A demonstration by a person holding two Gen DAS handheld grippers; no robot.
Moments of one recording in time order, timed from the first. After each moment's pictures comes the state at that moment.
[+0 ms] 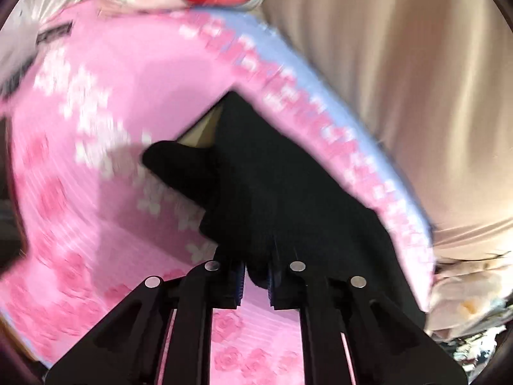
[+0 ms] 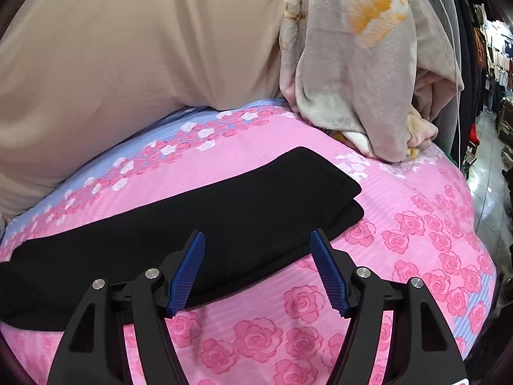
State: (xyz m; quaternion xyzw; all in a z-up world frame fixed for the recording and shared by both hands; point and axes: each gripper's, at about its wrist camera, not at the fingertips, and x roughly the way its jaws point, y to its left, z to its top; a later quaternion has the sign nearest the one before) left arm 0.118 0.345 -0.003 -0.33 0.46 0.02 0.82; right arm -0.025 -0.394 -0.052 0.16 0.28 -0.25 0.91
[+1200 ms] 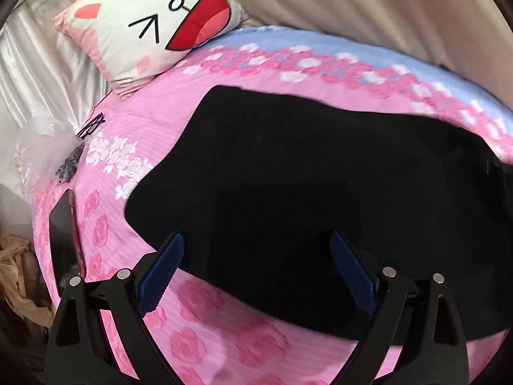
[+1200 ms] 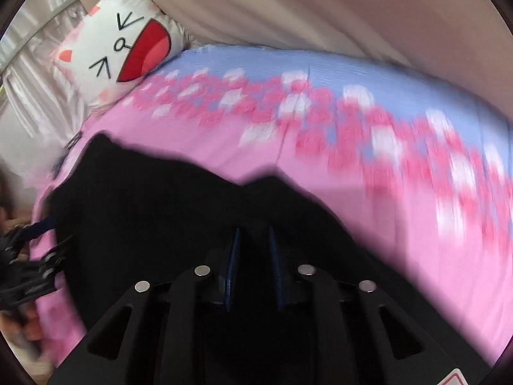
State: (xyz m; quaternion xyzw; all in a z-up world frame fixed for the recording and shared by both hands) left arm 0.145 0.239 -0.059 -0.01 0.48 0.20 0.85; right arm 0.304 -0.005 -0.081 -0.03 0.45 0.26 0.85
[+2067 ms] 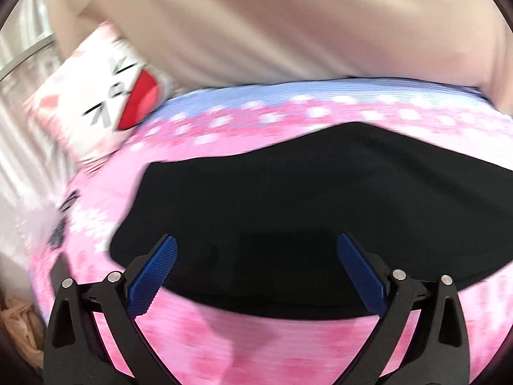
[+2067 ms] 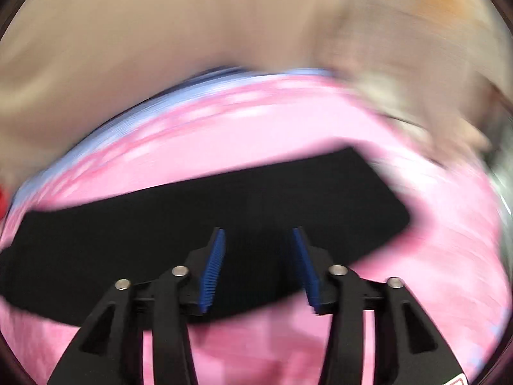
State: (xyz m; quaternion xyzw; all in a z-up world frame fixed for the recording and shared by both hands) left arm 0.111 0.124 -0.011 0.08 0.40 0.07 0.91; right arm -0.010 -0.430 -0.064 0.19 0.35 -0.24 0.89
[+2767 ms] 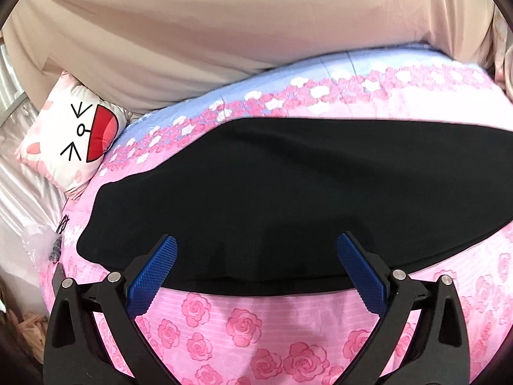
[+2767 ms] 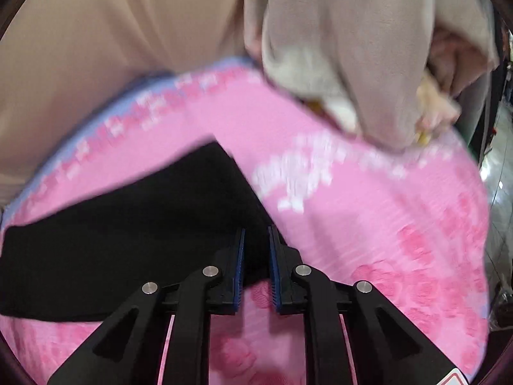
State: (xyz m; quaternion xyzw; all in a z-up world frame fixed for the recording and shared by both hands) left arm 0.093 -0.028 -0.029 0.16 0.41 0.05 0.89; right arm 0.007 -0.521 -0.090 0.19 0.38 -0.19 0.88
